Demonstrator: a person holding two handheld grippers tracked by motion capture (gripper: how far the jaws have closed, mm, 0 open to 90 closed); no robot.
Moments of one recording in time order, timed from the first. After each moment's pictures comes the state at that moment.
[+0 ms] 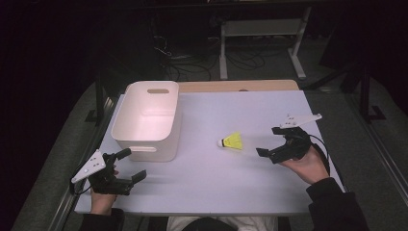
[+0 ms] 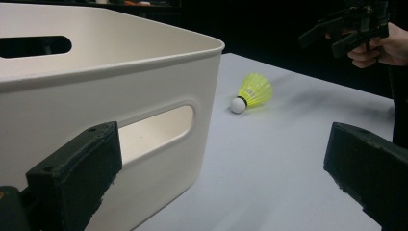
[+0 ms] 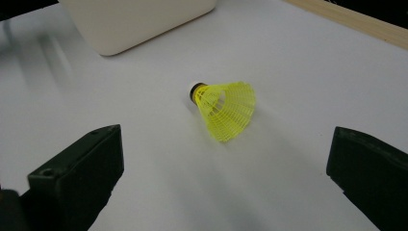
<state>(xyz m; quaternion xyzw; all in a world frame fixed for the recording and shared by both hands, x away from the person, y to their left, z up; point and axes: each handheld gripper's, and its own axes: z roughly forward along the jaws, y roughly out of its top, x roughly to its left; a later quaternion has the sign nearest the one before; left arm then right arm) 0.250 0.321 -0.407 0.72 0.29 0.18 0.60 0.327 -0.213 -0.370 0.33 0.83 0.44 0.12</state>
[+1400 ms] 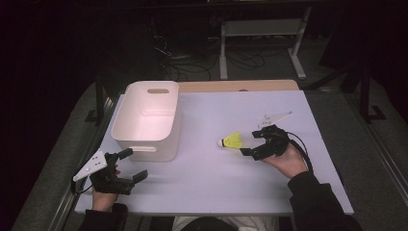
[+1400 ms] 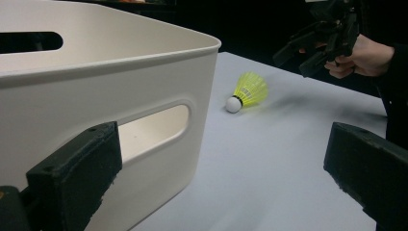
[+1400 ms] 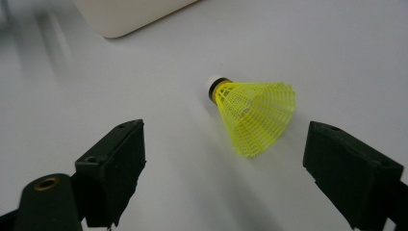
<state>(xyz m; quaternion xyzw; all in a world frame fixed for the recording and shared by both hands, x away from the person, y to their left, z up) 0.254 0.319 -0.408 0.72 0.29 0.17 0.60 0.352 -0.172 -0.391 0.31 0.85 0.41 0.08</state>
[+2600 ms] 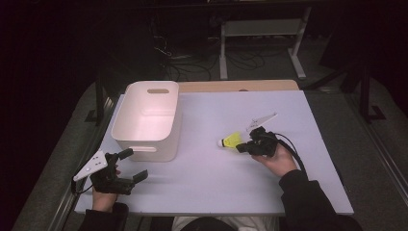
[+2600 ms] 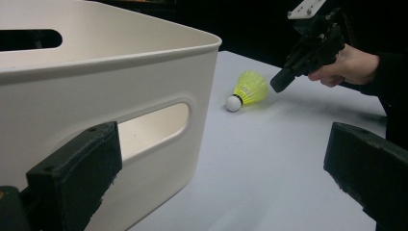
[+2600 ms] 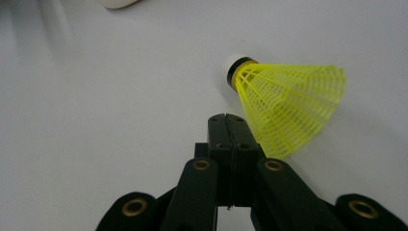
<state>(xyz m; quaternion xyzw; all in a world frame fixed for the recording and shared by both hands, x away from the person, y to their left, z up) 0.254 0.319 -0.409 0.72 0.29 0.17 0.60 0.365 -0.149 -0.414 0.30 0.87 0.38 0.03</state>
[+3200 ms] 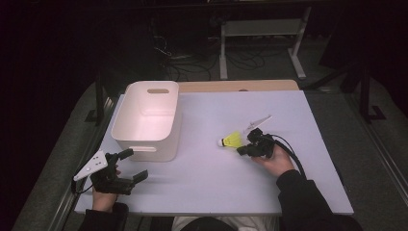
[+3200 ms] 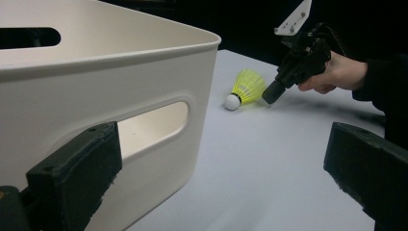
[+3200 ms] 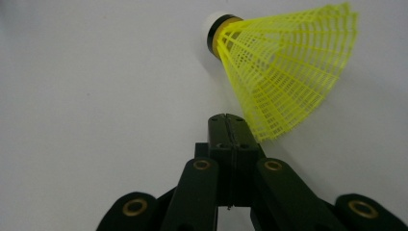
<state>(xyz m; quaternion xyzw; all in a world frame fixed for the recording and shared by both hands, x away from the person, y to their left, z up) 0.254 0.318 -0.409 0.73 0.29 0.16 0.60 0.376 -0.146 -0.437 0.32 0.88 0.34 0.02</state>
